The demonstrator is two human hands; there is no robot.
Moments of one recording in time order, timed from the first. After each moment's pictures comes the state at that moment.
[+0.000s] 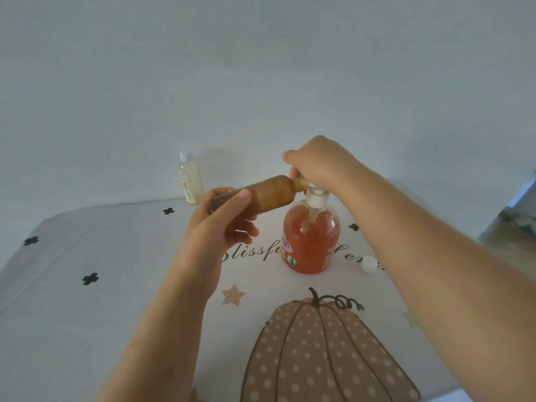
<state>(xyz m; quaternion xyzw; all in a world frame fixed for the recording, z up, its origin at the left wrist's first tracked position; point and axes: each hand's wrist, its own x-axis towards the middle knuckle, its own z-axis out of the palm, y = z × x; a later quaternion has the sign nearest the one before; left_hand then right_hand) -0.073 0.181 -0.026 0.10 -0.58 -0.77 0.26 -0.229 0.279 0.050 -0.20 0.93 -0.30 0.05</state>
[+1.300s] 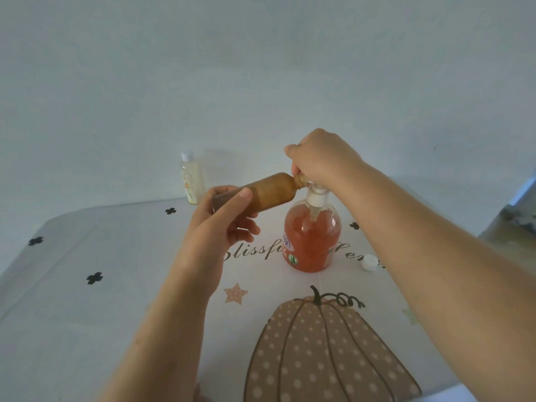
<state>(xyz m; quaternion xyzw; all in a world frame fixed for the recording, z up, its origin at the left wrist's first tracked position) -0.072 0.181 -0.027 0.09 -0.58 -0.77 0.26 -0.226 0.281 0.054 -0.22 0.94 -0.27 0.00</state>
